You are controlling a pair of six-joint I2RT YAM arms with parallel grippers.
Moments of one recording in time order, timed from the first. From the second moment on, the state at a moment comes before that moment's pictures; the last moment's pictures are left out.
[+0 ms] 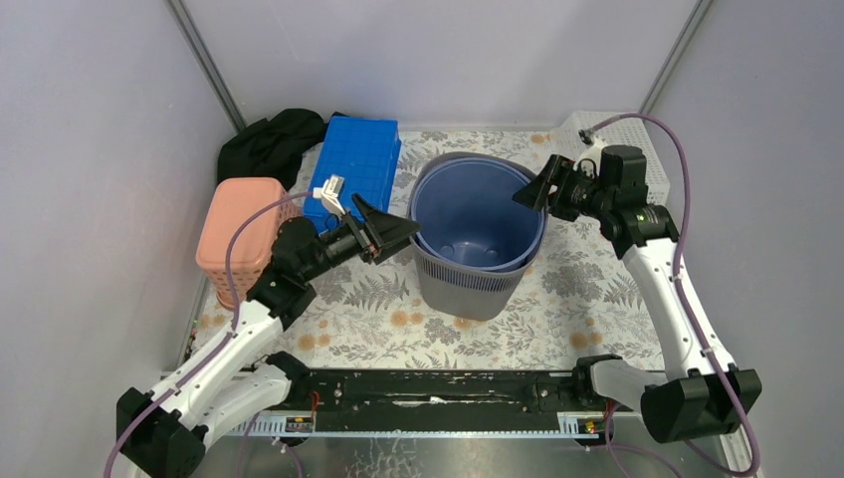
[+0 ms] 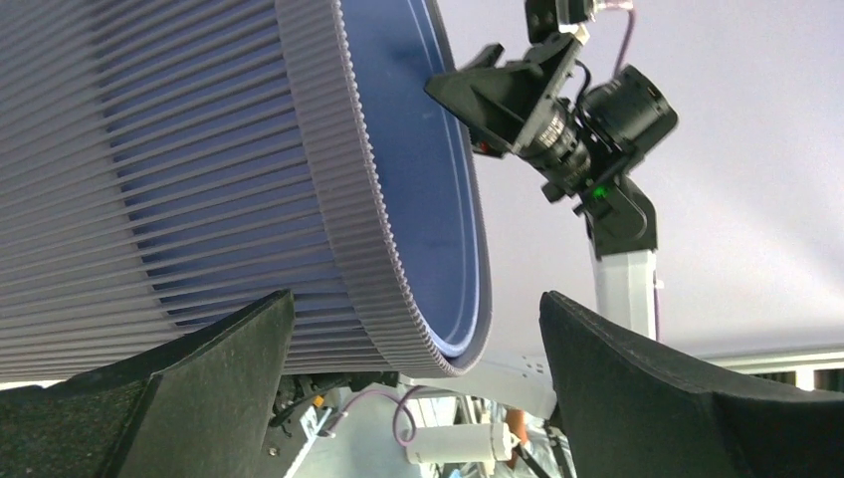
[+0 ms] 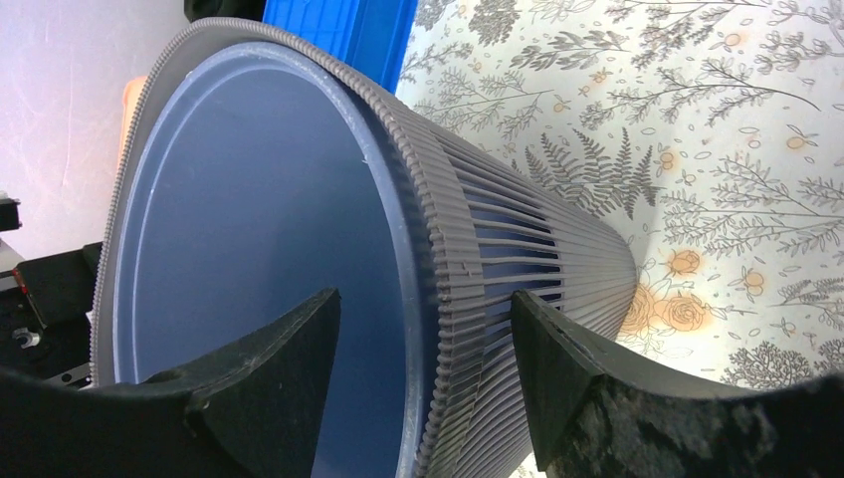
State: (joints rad) left arm -0.53 0.85 0.65 0.21 0.45 -1.26; right arm 0.14 1.17 1.20 -0.60 -0.48 0.49
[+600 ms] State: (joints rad) left arm -0.51 1.07 0.96 -0.09 0.34 -1.01; right arm 0.13 0.99 1.11 -0.70 -0.43 0.56
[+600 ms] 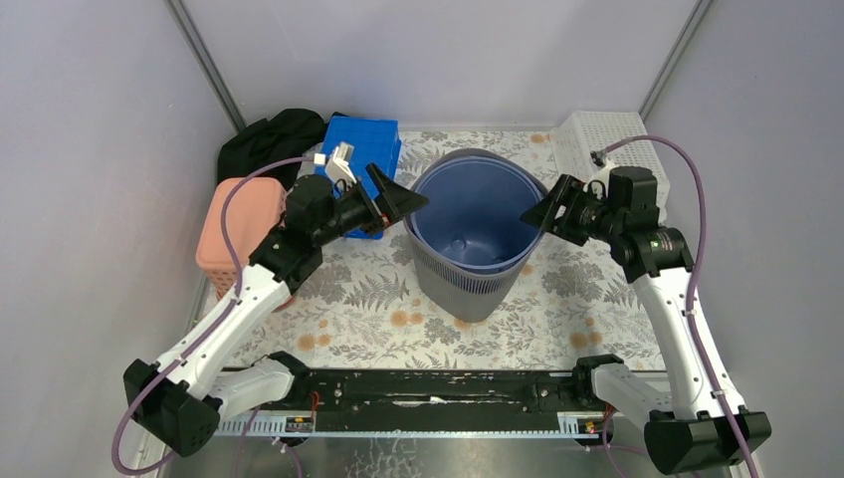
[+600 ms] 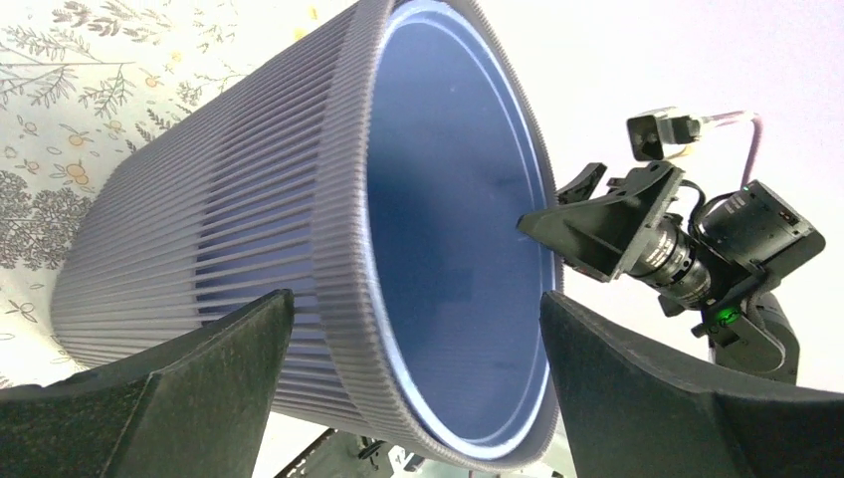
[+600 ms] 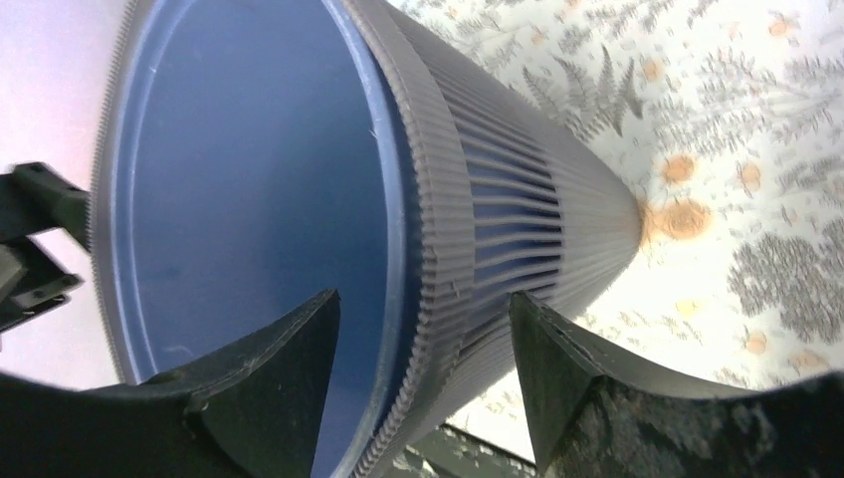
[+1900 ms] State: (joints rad) left arm -0.57 1.30 1.73 -0.93 0.22 -0.61; right arm 0.17 1.47 2.07 -1.35 -0.29 0.39
